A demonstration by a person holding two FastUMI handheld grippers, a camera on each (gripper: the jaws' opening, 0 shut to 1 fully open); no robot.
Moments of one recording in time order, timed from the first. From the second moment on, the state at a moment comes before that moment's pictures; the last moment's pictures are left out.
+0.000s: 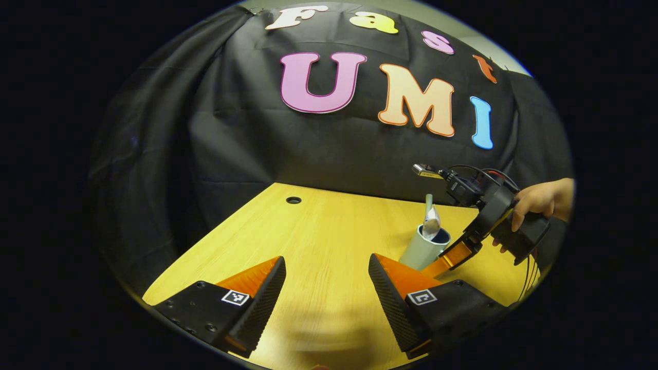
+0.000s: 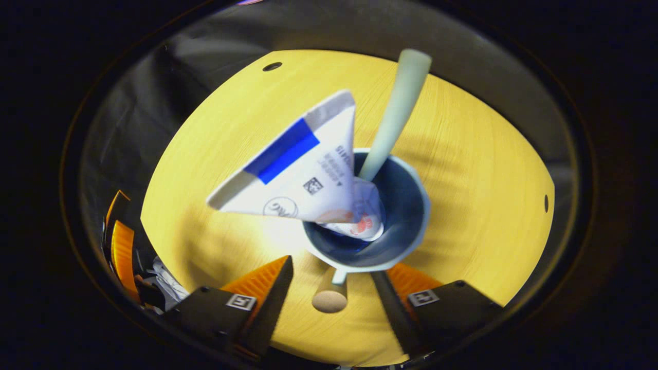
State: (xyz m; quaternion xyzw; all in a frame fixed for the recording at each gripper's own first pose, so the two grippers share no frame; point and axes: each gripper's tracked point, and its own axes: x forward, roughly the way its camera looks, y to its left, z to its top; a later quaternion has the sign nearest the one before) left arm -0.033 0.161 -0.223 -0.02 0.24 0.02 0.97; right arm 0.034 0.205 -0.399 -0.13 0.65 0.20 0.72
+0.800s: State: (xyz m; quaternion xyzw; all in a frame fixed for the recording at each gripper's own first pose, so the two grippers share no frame) left arm -0.013 -0.035 -0.151 -0.01 0.17 -0.07 0.98; right arm 0.020 0.080 -0.229 -0.04 0.31 0.18 0.93
